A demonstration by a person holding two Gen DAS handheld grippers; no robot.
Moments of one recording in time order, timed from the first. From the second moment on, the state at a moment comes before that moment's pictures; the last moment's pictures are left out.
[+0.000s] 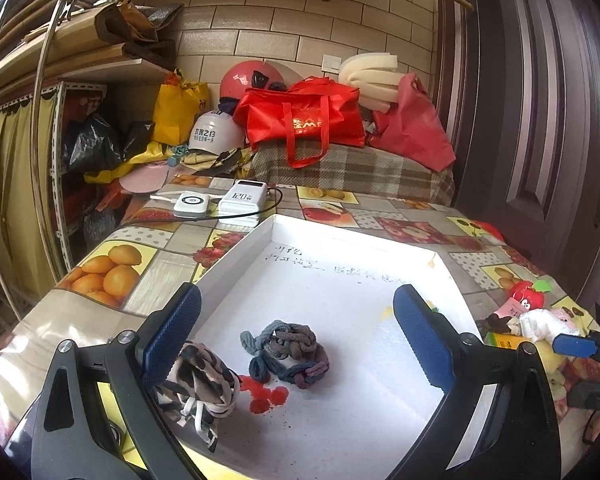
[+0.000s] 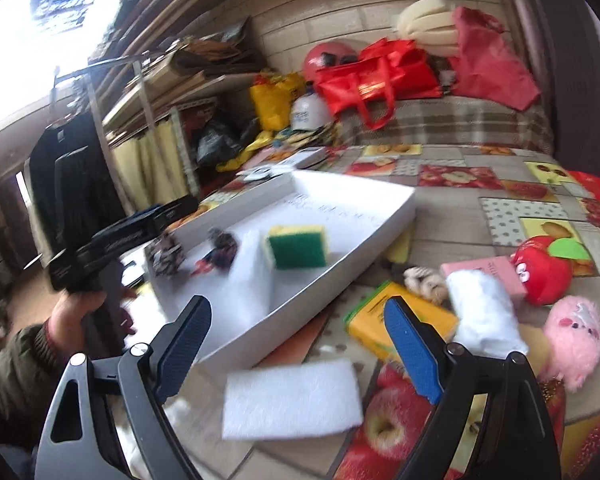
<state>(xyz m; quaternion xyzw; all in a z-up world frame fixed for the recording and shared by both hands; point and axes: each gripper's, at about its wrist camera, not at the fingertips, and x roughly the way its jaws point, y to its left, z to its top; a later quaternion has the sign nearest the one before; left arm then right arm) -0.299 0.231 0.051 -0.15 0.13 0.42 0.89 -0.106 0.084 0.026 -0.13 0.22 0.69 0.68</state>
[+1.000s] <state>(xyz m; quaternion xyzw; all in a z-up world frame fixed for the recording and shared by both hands) -0.254 0.109 0.067 -0.06 0.16 0.23 0.96 -0.085 0.025 0.028 -0.17 0.17 0.70 0.67</state>
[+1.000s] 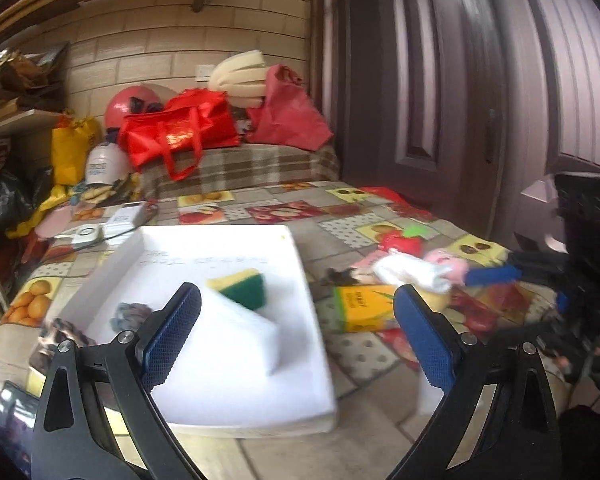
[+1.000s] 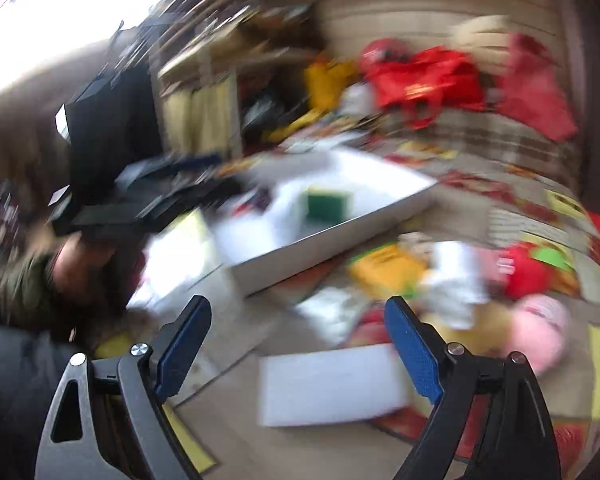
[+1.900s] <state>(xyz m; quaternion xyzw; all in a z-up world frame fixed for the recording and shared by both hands) -0.127 0.031 0.017 0.01 0.42 0.04 0.91 0.075 0.013 0.004 0.04 0.36 0.50 0.78</state>
